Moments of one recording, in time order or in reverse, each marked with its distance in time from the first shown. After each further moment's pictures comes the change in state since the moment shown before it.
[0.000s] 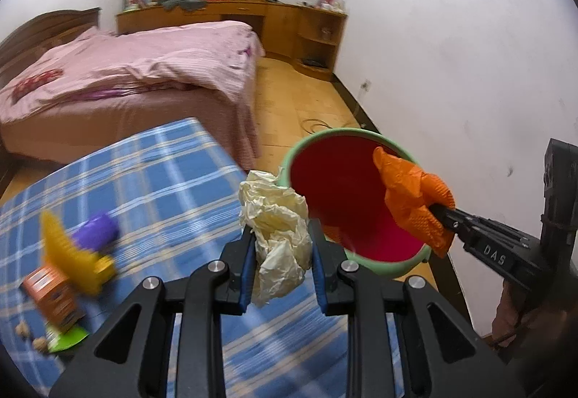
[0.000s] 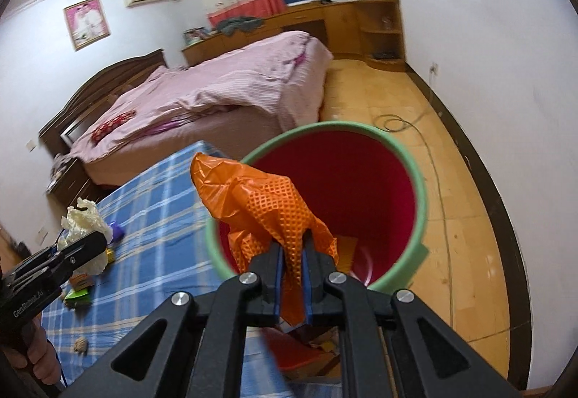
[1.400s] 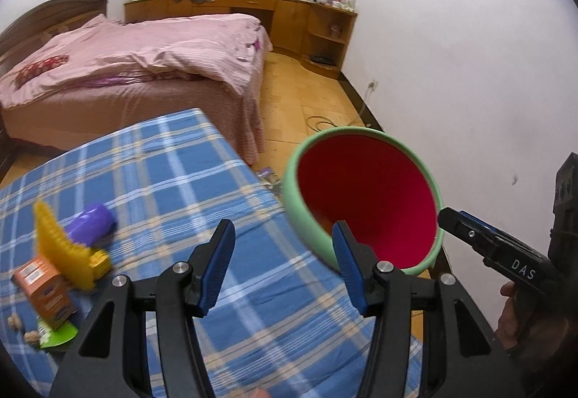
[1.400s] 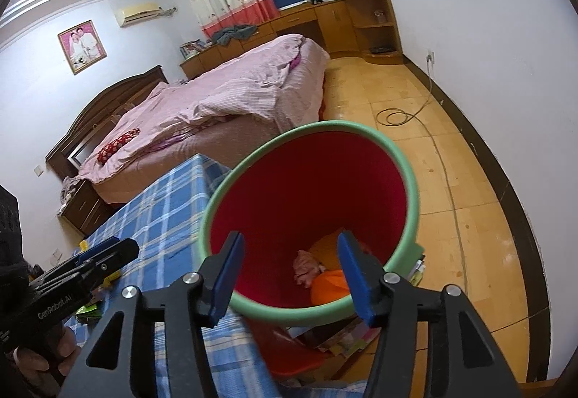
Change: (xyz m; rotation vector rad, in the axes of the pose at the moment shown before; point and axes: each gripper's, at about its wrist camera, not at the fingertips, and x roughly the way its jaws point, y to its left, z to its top) left arm 0.001 0.015 -0.004 -0.067 0.008 0.022; right arm -0.005 -0.006 -0.002 0.066 -0.019 0.075
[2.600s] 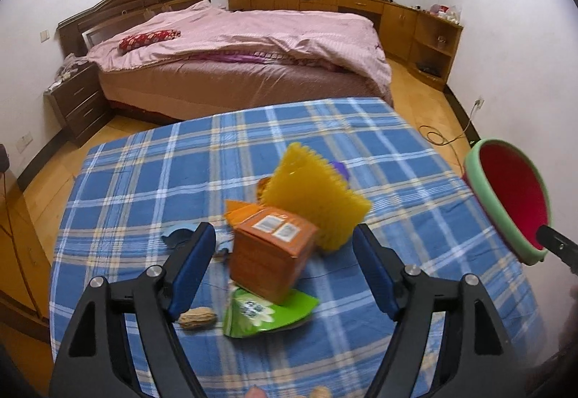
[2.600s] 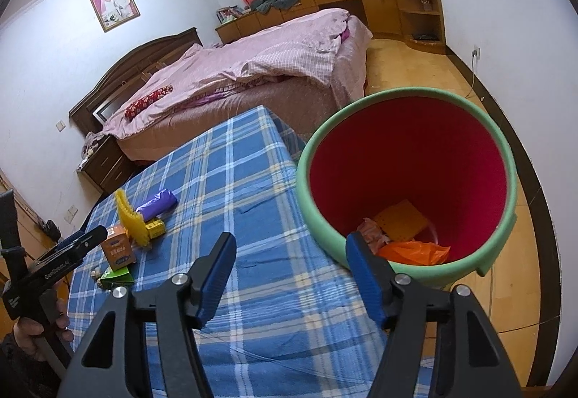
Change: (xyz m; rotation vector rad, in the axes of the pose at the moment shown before) left arm -0.055 0.164 -0.044 -0.156 0.006 0.380; right arm 0.029 0.091 -0.031 -0.118 0.122 0.079
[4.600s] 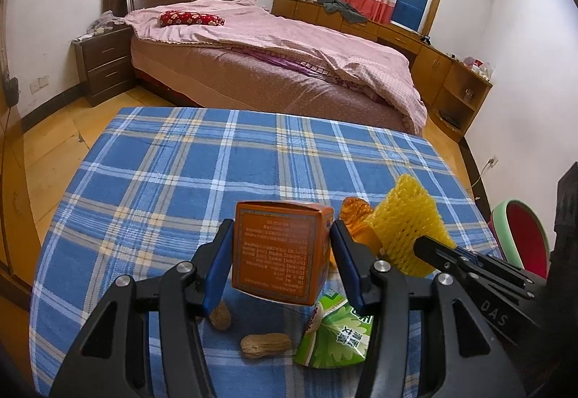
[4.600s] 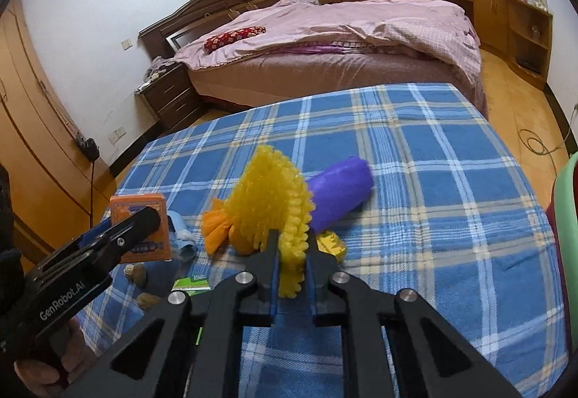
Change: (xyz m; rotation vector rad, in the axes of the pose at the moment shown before) left arm 0.018 0.083 -0.011 -0.239 -0.068 -0.012; right arm 0.129 0.190 -0.003 -0.298 0.120 0.228
